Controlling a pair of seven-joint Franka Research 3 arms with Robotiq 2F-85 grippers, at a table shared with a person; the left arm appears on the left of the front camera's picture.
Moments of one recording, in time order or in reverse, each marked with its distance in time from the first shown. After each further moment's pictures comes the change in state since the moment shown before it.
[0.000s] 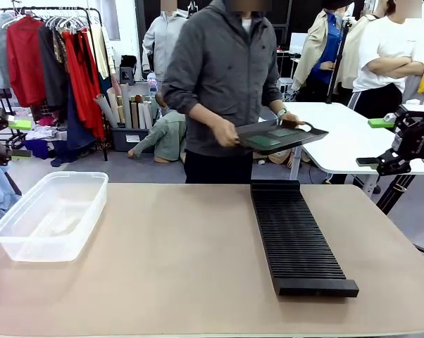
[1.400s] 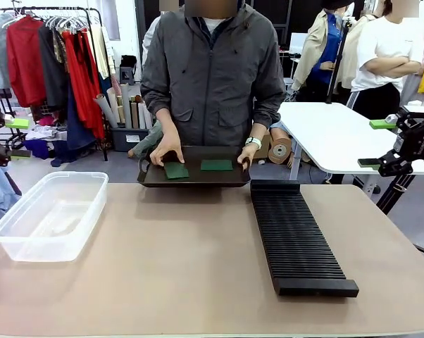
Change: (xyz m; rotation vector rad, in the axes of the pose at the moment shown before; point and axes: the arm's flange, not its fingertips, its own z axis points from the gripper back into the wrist) left arm -0.004 -0.003 0.002 -0.046 0.024 0.022; right arm 0.000 -0.002 0.003 -0.003 -0.007 -0.004
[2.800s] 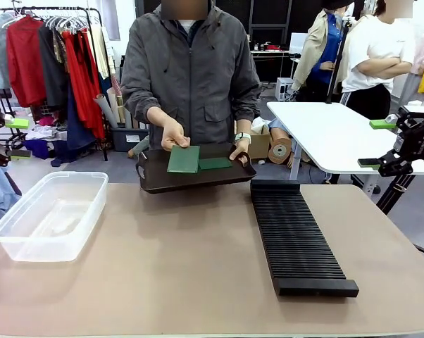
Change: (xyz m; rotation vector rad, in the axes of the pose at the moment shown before) left arm 0.000 0.000 0.000 0.000 0.000 0.000; right arm 0.000 0.000 0.000 0.000 0.000 0.000
